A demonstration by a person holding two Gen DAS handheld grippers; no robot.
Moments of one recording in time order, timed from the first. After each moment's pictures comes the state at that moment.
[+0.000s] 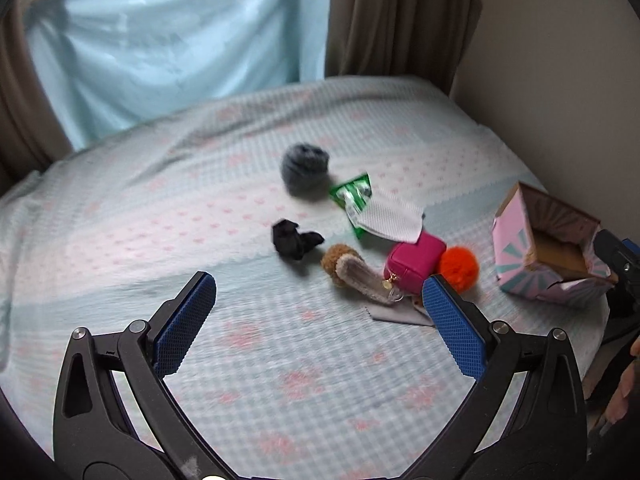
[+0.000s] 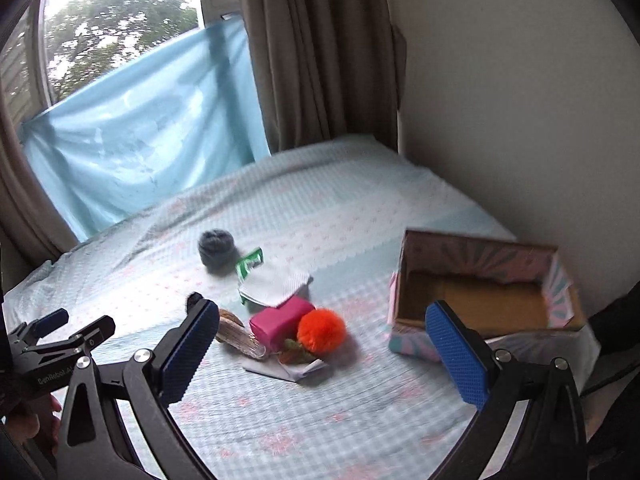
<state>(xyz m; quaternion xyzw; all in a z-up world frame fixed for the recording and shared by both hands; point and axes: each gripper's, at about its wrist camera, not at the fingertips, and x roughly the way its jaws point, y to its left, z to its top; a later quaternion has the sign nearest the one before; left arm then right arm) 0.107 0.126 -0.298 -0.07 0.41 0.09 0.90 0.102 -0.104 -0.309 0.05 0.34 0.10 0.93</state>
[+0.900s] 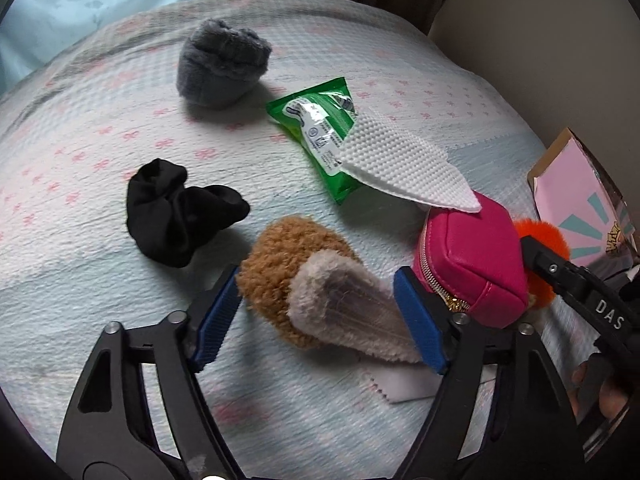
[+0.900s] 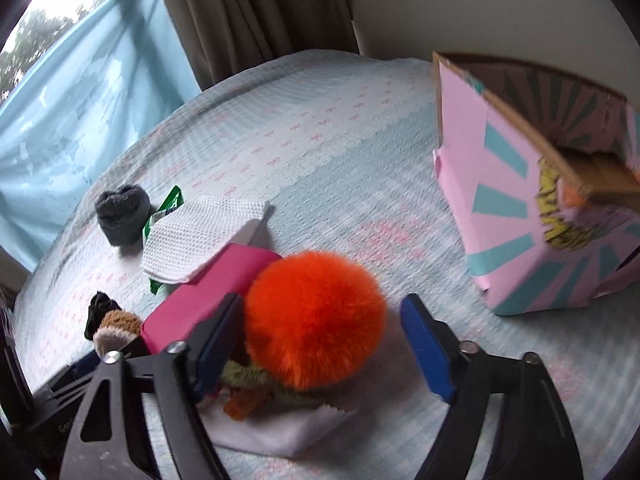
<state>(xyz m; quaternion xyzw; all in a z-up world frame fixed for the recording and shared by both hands) 0.234 0.128 -0.495 -0.11 0.45 -0.01 0.88 0.218 -0.068 -0.507 0.16 0.40 0.04 0.90</state>
